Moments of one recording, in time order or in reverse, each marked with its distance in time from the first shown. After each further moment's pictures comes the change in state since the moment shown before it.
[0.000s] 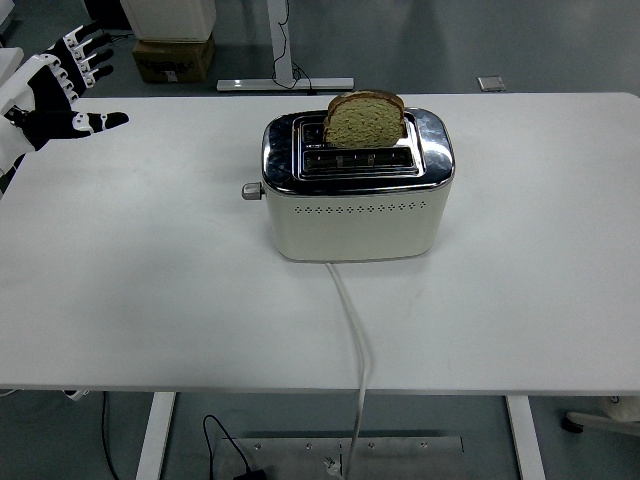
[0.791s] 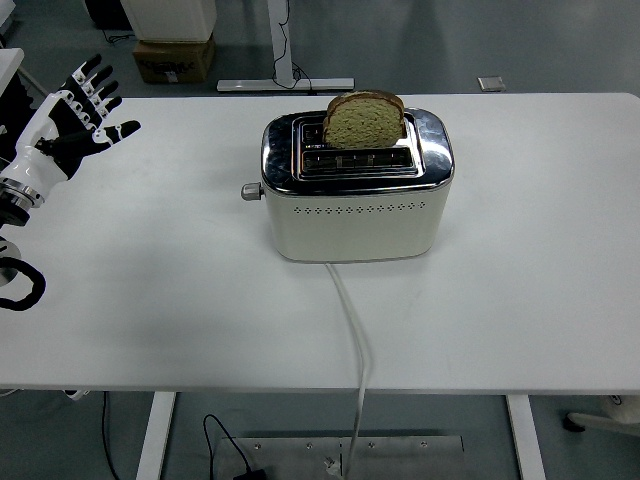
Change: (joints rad) left arm 0.054 -0.193 0.001 0.205 -0.215 0.006 0.000; right arm 0.000 0.000 0.000 0.000 0.000 0.000 0.000
